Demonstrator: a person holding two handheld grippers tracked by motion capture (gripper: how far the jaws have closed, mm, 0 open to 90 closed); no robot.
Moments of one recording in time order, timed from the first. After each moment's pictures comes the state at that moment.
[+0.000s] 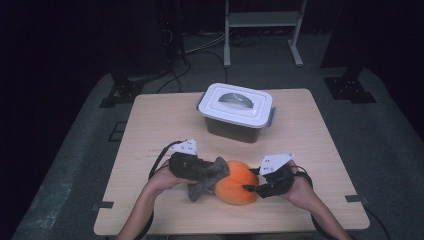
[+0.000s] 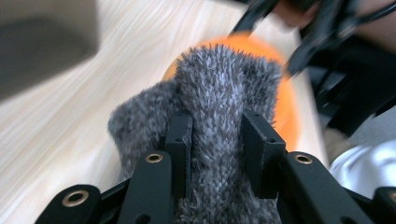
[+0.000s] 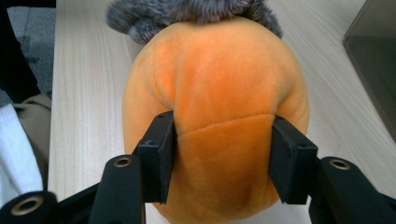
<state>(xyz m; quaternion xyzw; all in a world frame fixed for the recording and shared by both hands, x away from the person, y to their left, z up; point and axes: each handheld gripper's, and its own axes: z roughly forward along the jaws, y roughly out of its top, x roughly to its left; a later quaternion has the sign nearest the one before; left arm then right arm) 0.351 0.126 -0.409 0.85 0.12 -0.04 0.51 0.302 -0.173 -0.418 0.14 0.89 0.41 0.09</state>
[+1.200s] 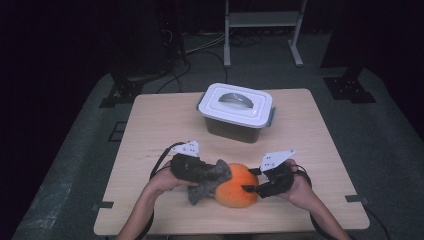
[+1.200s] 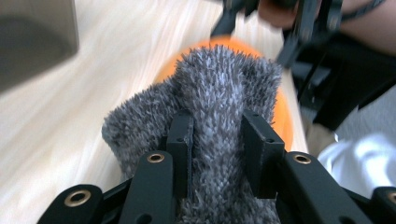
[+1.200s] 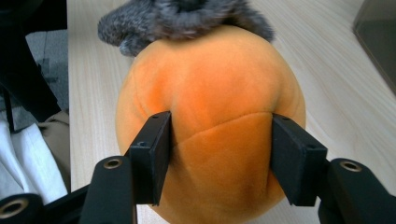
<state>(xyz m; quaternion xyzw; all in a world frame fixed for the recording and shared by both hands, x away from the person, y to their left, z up) 0.348 0.122 -0.408 0.85 0.12 -0.04 0.51 0.303 -0.173 -0.416 0.18 0.89 0.42 0.06</state>
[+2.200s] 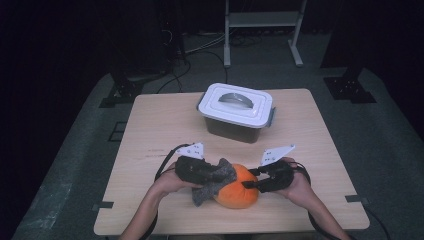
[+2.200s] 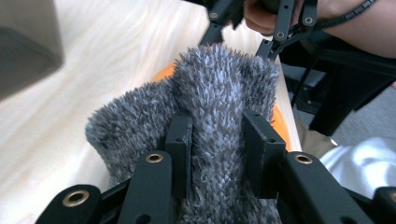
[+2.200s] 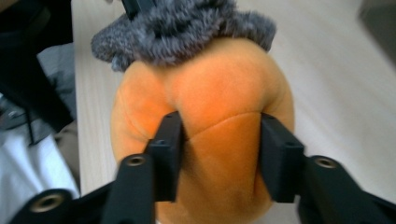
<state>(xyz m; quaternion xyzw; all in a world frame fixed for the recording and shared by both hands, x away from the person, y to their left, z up) 0.345 0.116 -0.408 0.86 0.10 -0.04 0.50 0.313 -0.175 -0.415 0.21 0.87 0.44 0.03</state>
